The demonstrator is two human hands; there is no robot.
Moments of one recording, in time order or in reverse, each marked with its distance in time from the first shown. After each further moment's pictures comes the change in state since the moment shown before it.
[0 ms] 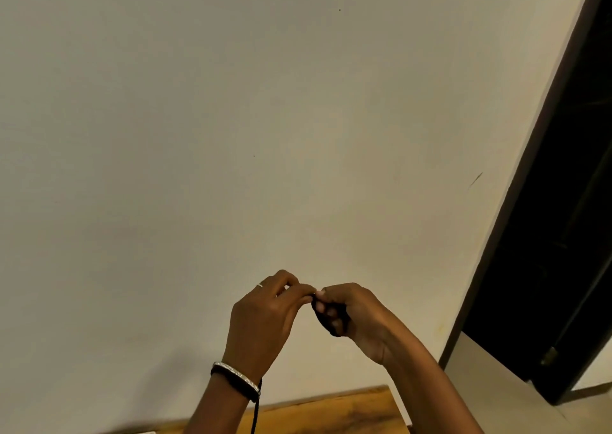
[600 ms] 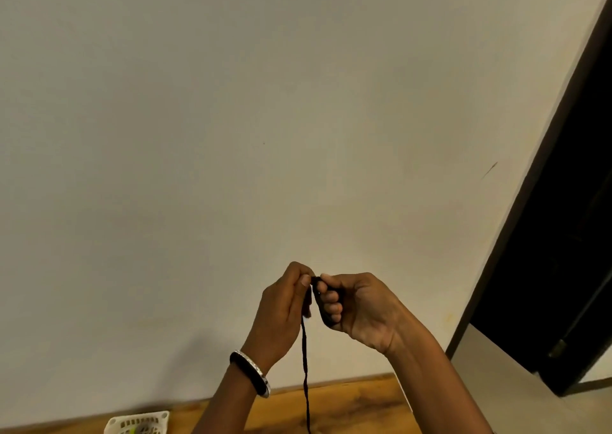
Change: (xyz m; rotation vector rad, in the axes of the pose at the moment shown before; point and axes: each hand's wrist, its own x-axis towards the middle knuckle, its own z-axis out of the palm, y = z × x) left_hand -0.011 0.003 0.011 -0.658 -0.162 -0.382; right_hand 0.000 -0.002 0.008 0.421 -0.190 0.147
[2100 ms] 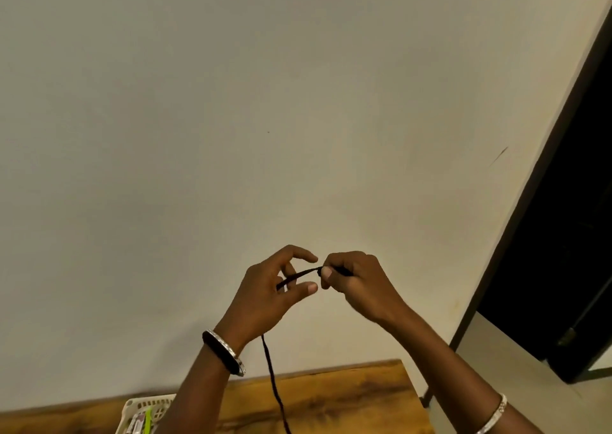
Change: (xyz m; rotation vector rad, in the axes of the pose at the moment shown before) left_hand 0.003 0.021 -0.044 0.058 -0.174 -0.194; right_hand 0.017 0.008 -0.012 -1.130 0.250 -0.600
